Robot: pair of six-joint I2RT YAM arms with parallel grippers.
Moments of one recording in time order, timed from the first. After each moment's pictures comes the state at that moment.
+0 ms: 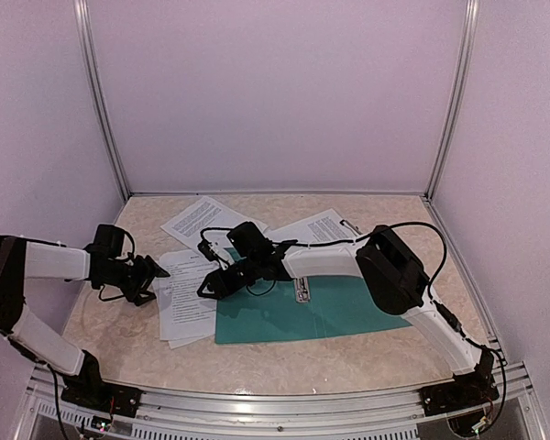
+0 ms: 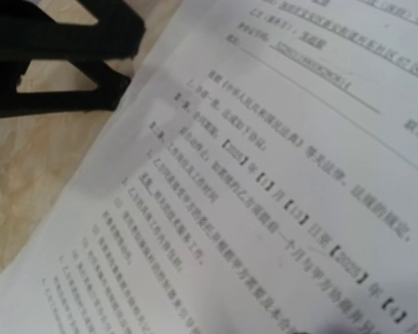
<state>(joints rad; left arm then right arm) -0.07 1.45 0.60 -0.16 0.38 -0.92 0.97 2.58 2.02 -0.09 -0.51 0.29</state>
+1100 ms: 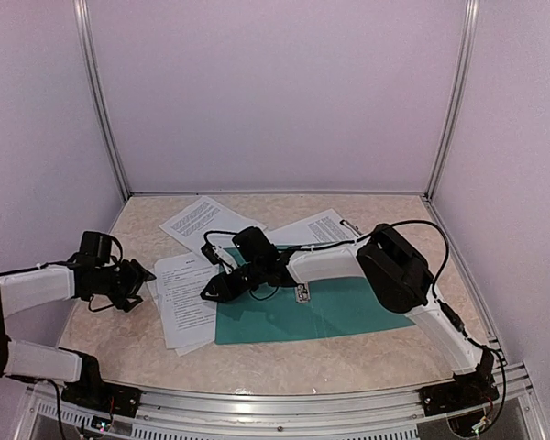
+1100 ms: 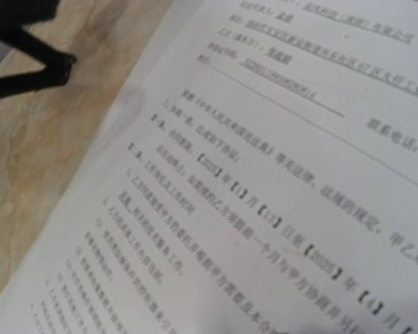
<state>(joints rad) -0.07 1.16 0.47 -0.21 0.25 -0.99 0.97 2.55 1.90 0.04 -0.53 0.31</state>
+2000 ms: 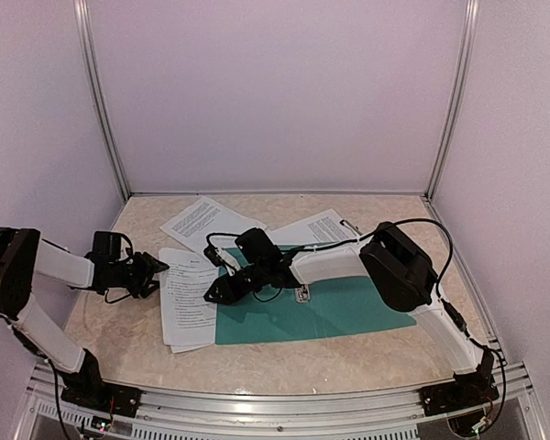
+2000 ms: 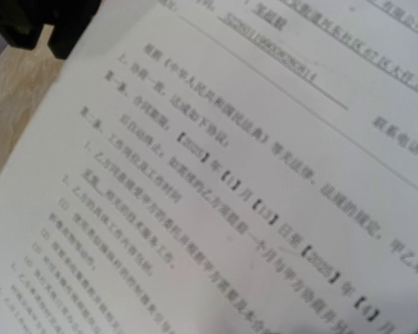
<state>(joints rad) -0.04 1.54 0.52 0.22 0.42 -1.00 0.97 2.51 1.83 0.05 -0.53 0.31</state>
